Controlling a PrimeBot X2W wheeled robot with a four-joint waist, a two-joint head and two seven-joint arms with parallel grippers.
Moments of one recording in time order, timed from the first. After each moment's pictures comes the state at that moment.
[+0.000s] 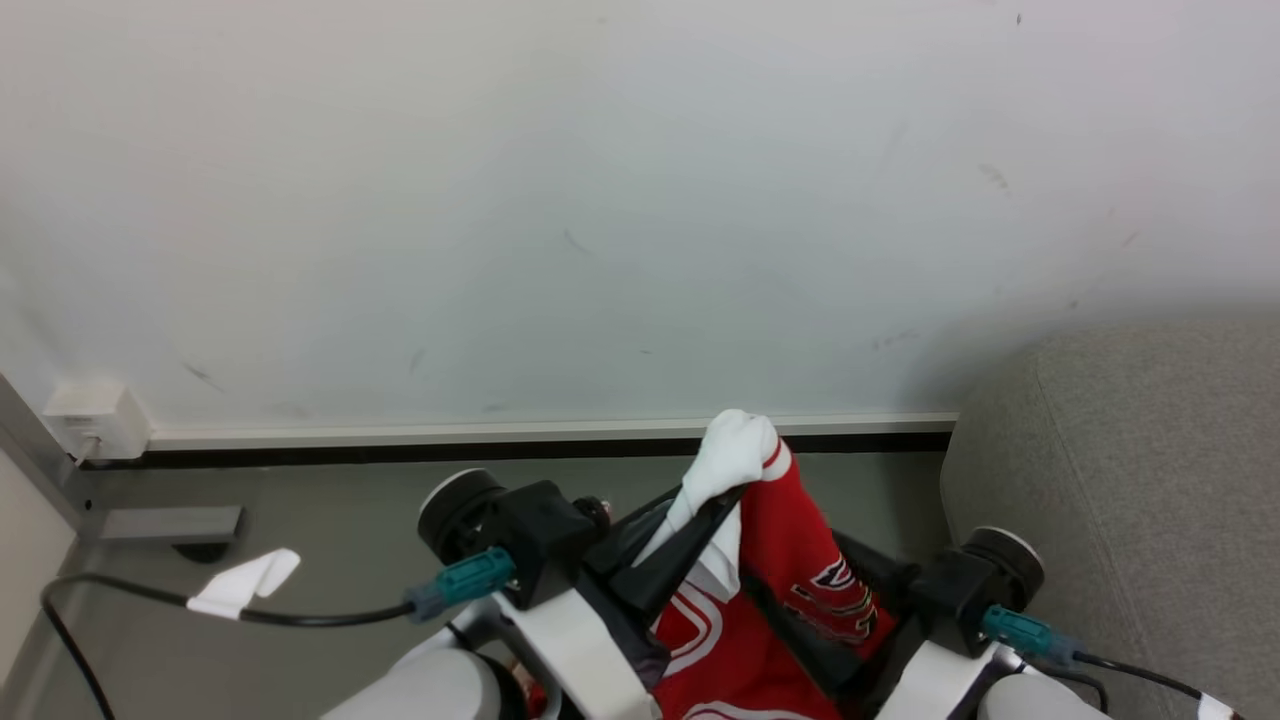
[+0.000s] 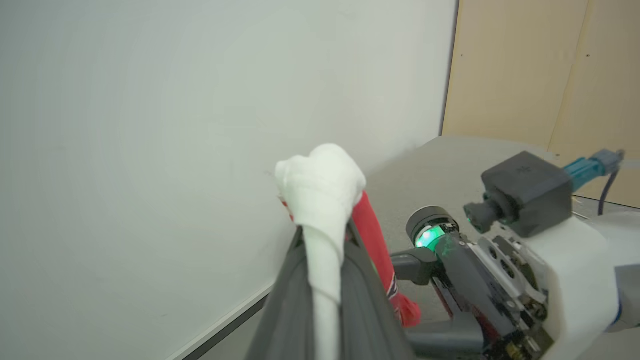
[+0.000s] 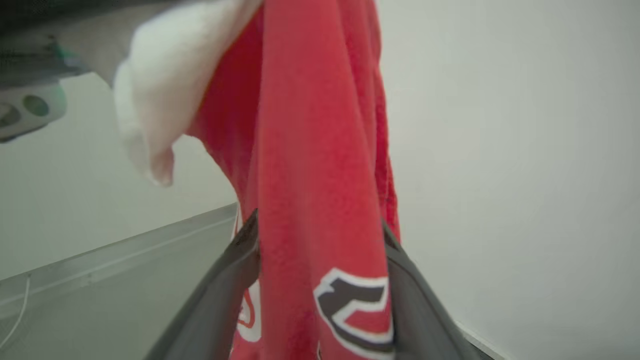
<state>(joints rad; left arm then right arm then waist) -0.53 0.43 -0.89 -0.15 -0.59 0.08 -0.05 -0.48 -0.34 0.91 0.24 0.60 0.13 -0.21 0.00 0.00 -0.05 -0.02</state>
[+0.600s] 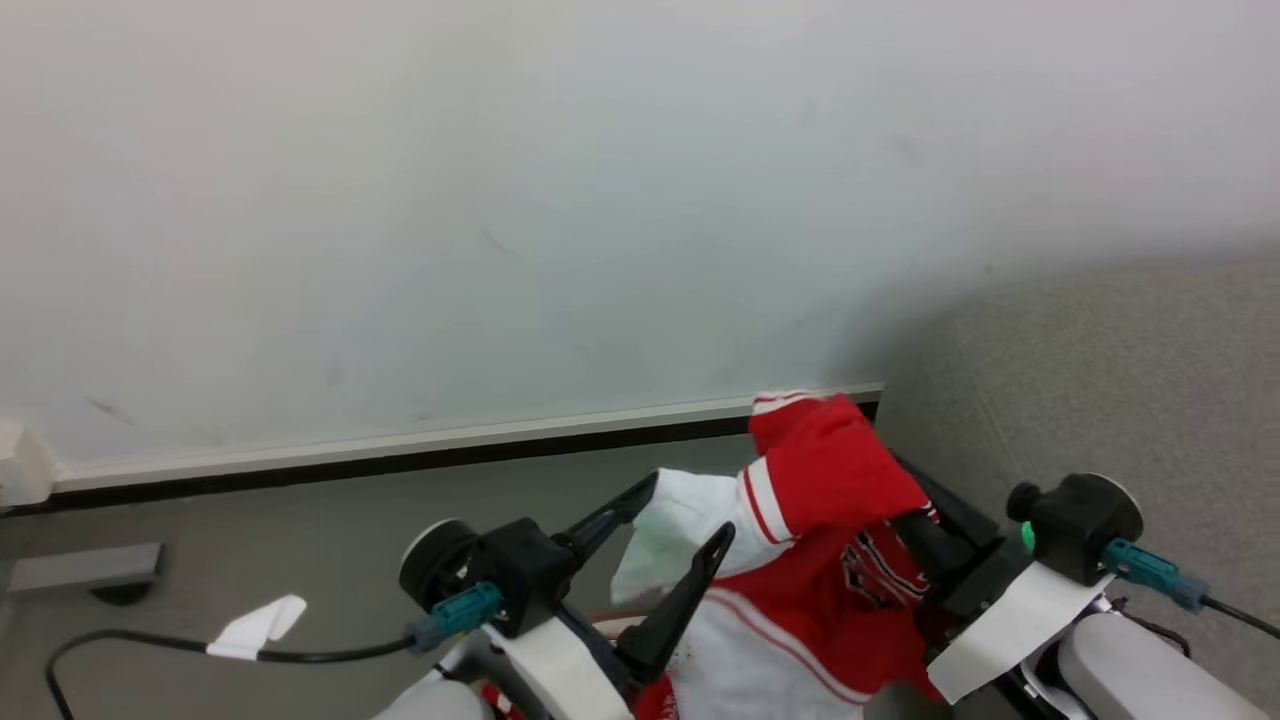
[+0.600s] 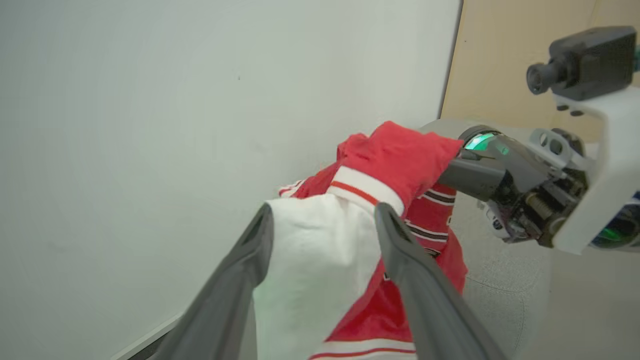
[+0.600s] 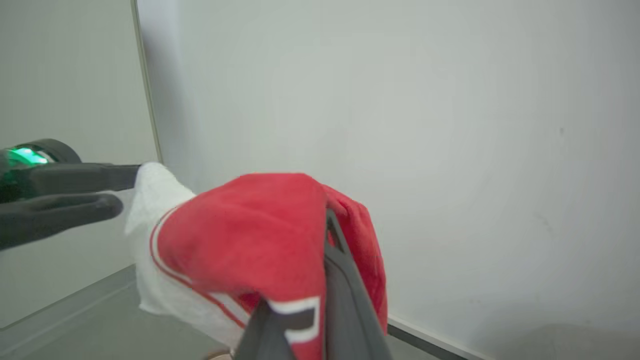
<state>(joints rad) -0.48 0.42 -0.90 -0.03 -0.59 0.11 -0.12 -0.50 -0.38 0.79 0.26 0.69 0.13 -0.26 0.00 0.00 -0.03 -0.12</state>
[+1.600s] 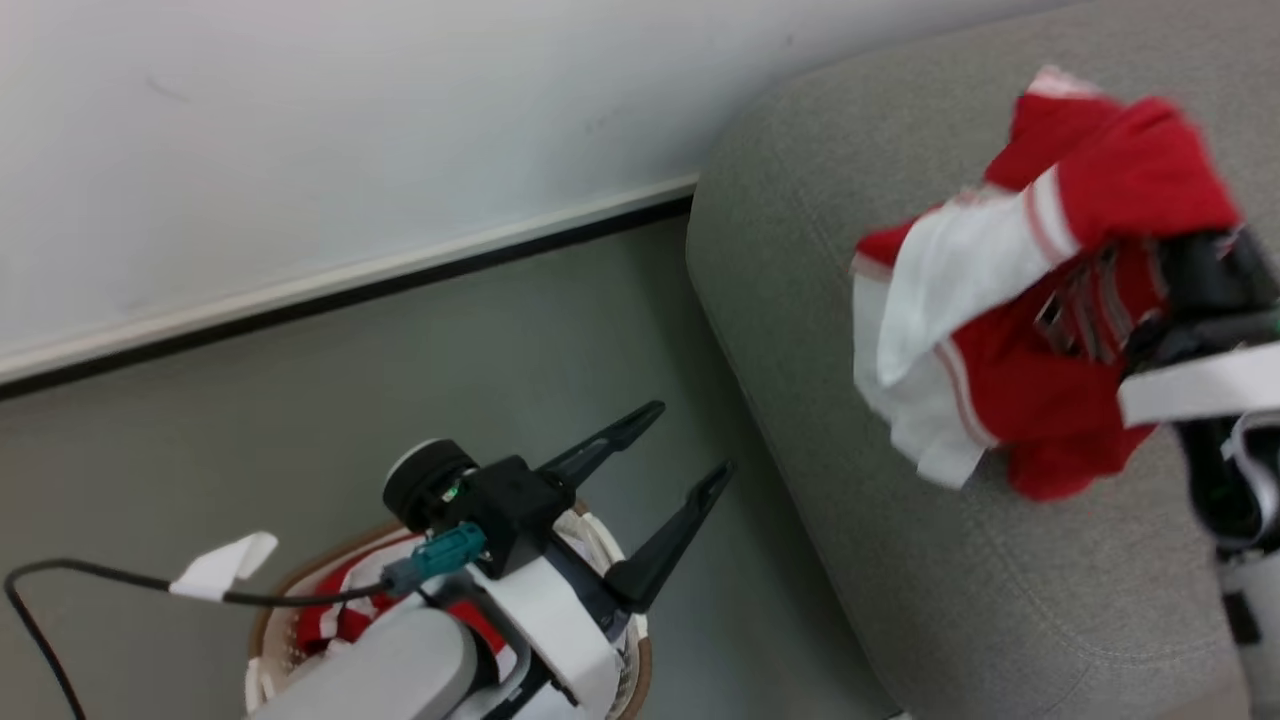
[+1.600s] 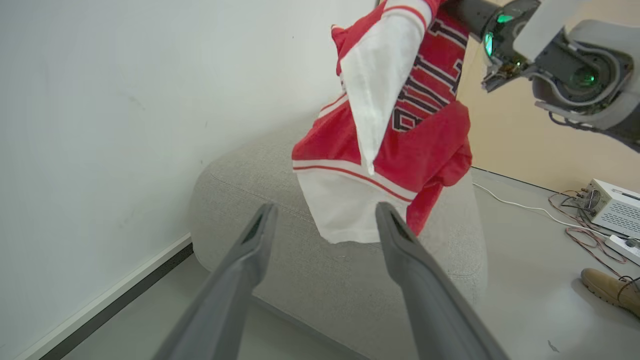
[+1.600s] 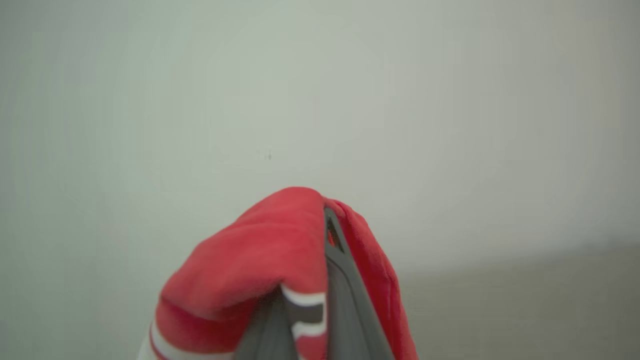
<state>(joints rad) -0.58 0.45 -0.90 -0.02 -0.57 0.05 -0.15 -0.56 -0.24 0.15 0.18 0.54 0.13 -0.15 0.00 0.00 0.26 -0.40</state>
